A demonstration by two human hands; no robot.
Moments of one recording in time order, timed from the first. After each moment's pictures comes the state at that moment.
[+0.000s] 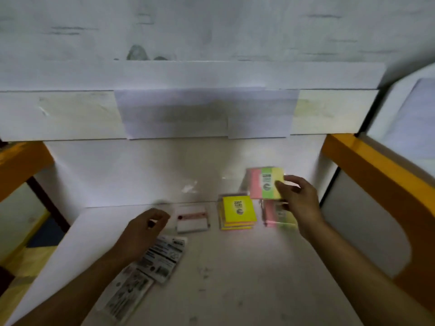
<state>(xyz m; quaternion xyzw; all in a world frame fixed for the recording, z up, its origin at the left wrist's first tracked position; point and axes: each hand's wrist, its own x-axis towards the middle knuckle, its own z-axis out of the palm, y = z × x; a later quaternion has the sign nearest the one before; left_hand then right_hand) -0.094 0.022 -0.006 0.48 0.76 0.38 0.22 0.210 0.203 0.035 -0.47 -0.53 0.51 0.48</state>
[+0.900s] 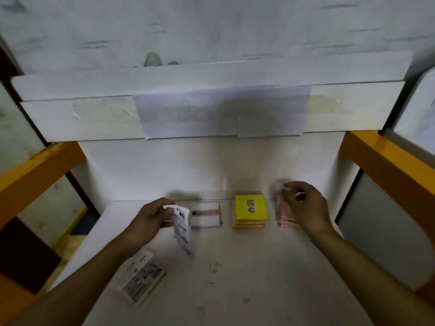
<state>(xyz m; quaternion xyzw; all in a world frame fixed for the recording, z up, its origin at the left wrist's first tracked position) -0.088 0.009 0.022 0.43 0.69 0.50 0.30 0.211 0.199 0.022 -0.49 -0.68 0.34 0.43</state>
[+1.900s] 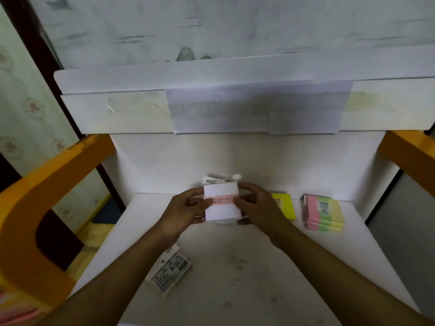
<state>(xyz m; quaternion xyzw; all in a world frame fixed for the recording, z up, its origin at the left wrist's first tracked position) -0.060 0.010 0.047 0.34 0.67 0.55 0.36 0.097 0.119 0.043 -0.33 -0.66 0.62 0.27</state>
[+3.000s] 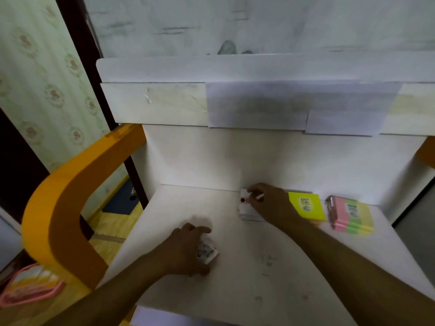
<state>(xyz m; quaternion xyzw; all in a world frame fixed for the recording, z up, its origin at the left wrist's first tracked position) -0.098 -0.075 0.009 0.51 0.81 0.07 0.27 0.045 0.131 0.012 -0.37 -0.86 0.28 0.23</state>
